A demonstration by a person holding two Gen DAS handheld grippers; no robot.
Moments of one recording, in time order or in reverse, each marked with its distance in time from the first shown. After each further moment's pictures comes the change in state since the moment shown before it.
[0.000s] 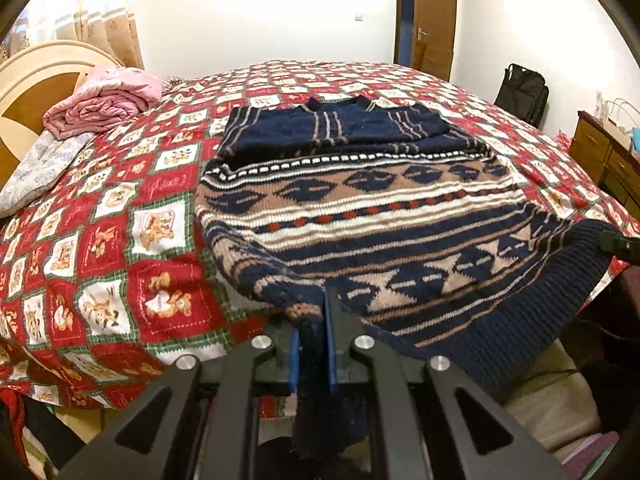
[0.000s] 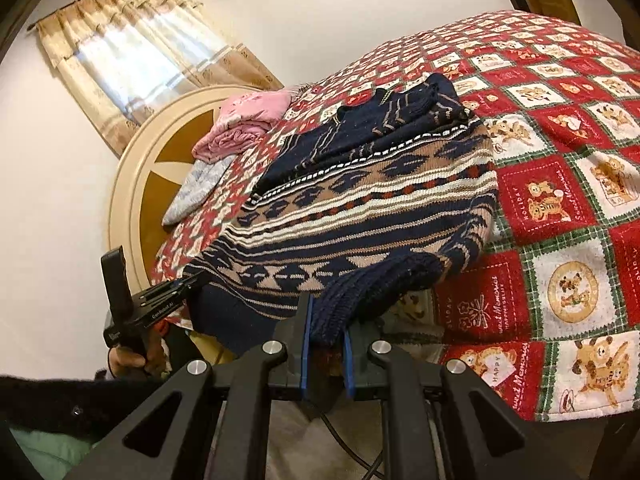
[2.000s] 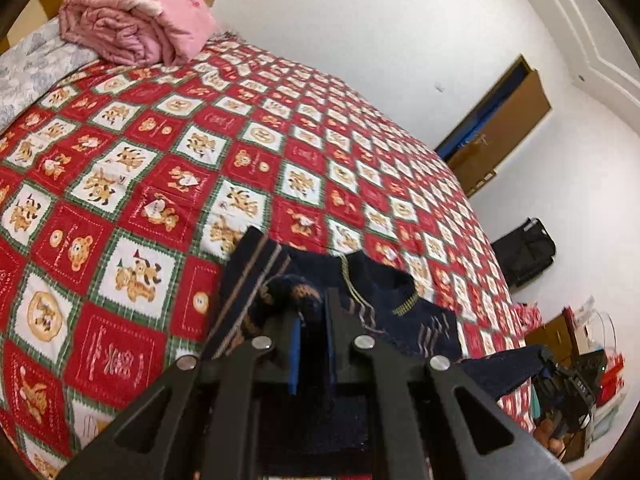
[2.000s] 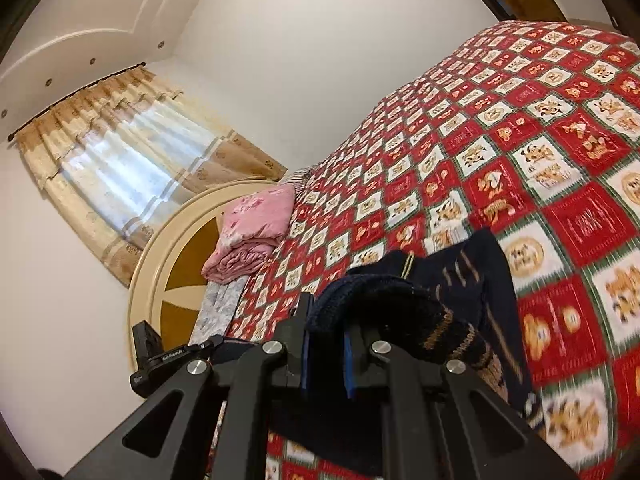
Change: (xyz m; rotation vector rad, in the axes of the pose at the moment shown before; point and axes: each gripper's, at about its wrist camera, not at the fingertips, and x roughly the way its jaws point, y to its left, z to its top) left arm 0.125 0.138 0.237 -0.558 -0.002 -0.191; right arm 0.100 -0.063 0.290 0.185 -0.216 0.108
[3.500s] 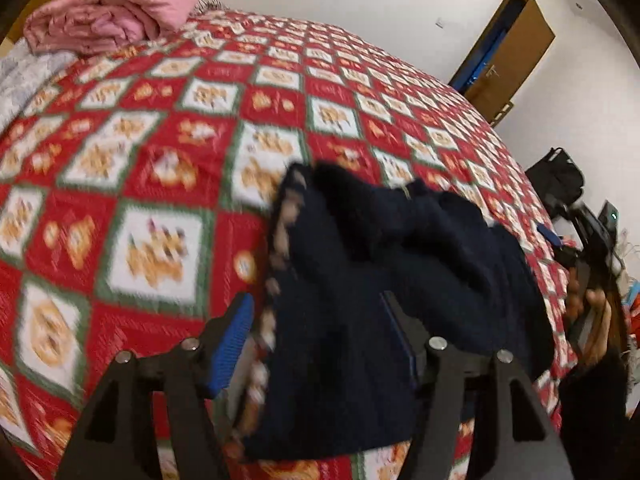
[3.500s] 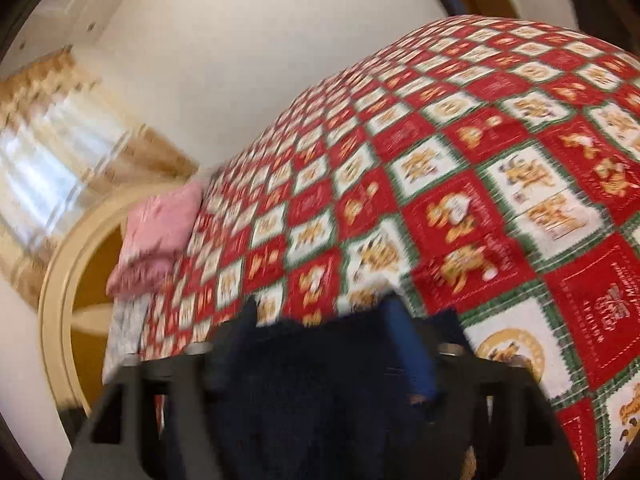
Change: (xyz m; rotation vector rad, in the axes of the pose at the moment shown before) left arm 0.049 0.032 -0.036 0.165 0.168 0.080; right arm 0.120 -0.073 0.067 0.071 -0.027 -0.332
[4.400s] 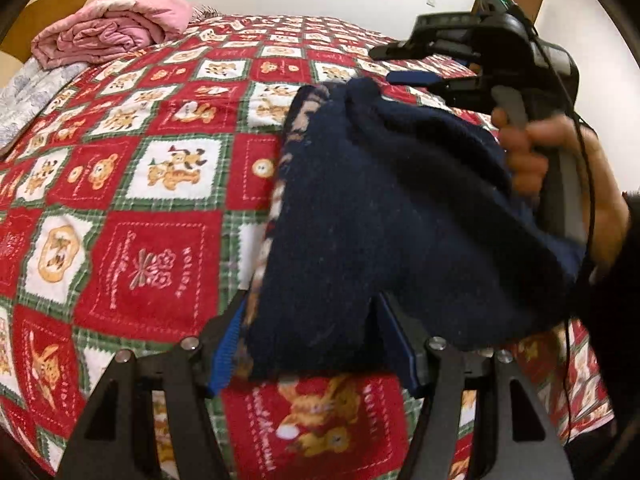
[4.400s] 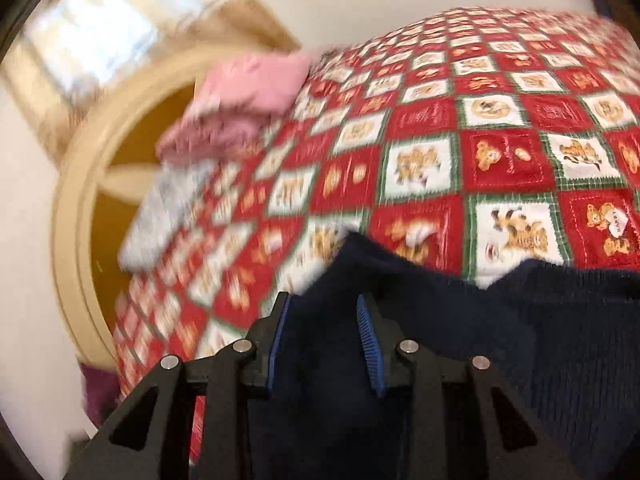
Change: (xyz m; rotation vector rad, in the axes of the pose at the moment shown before) left arm 0.001 -0.004 -0.075 0.127 -0.024 0.142; right arm 0.165 0.208 -0.124 -0.318 0.387 0.272
